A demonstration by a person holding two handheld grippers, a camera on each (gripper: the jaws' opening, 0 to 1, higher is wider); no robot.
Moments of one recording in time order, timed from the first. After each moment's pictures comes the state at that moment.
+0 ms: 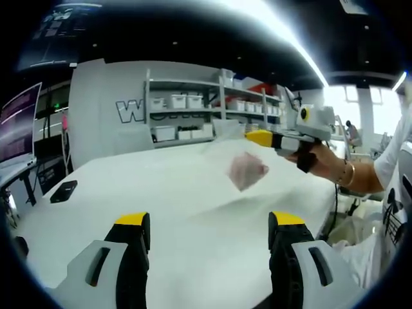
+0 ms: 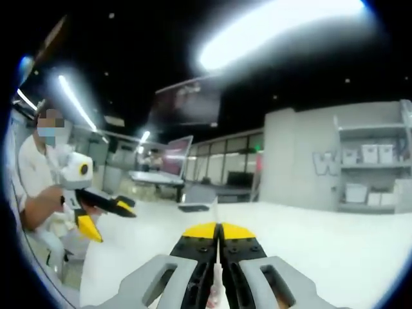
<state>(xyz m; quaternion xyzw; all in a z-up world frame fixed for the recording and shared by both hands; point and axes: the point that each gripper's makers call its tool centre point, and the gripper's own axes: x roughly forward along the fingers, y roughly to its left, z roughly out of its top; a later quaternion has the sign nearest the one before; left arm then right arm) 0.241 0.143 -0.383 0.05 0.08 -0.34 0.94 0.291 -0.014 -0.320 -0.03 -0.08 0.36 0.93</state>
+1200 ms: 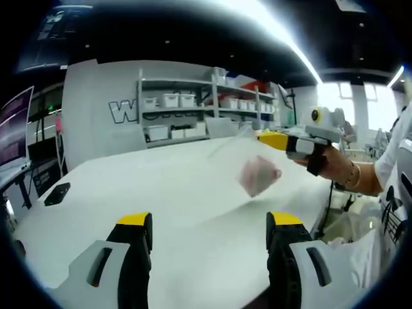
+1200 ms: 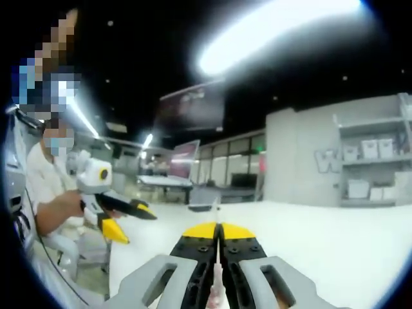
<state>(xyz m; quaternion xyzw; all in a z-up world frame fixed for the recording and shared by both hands) 0.229 0.124 -0.385 0.06 0.08 -0.36 0.93 0.243 -0.026 -0.325 -0.02 -0.09 0.37 0.93</state>
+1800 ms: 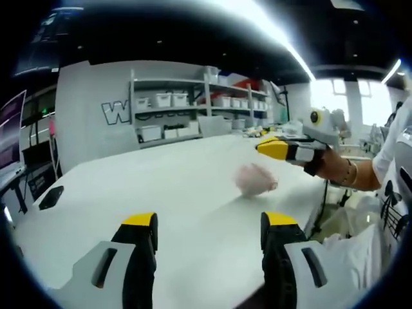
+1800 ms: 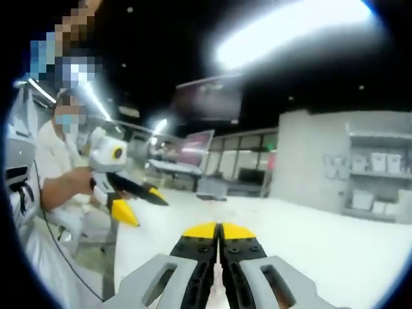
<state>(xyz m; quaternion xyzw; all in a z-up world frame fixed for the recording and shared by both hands) 0.222 0.107 -0.391 0.08 0.08 -0.38 0.92 0.222 -0.014 -0.351 -0.08 -0.07 0.40 0.91</state>
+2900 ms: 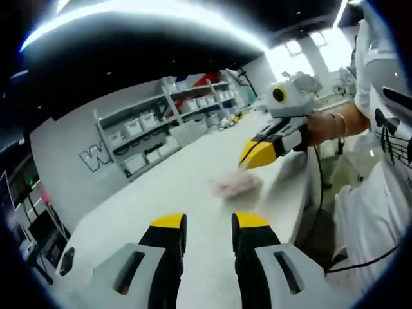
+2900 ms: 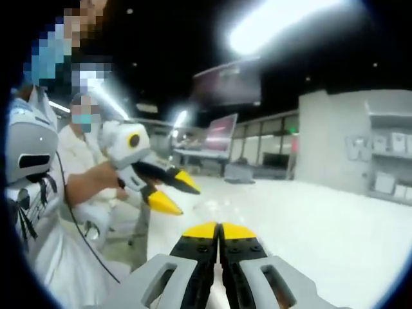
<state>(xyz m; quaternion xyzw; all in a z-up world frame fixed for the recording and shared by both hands) 0.202 0.072 -0.389 0.27 -0.03 -0.43 0.86 0.195 -0.006 -0.390 -0.05 -0.01 0.47 0.88</state>
